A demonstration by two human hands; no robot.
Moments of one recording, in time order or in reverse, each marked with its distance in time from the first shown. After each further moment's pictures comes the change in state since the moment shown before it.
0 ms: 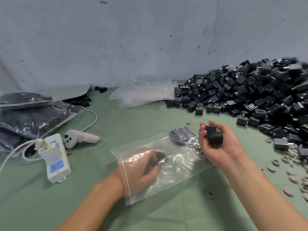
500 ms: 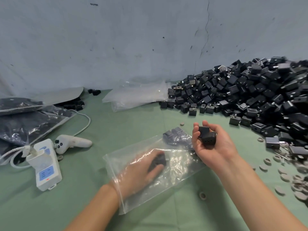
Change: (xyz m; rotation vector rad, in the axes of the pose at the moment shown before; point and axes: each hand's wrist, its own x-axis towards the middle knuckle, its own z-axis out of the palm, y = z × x) left_hand 0.023 0.012 0.019 -0.110 -0.033 -0.167; right_hand 0.000 -0.005 0.000 0.022 0.003 0.012
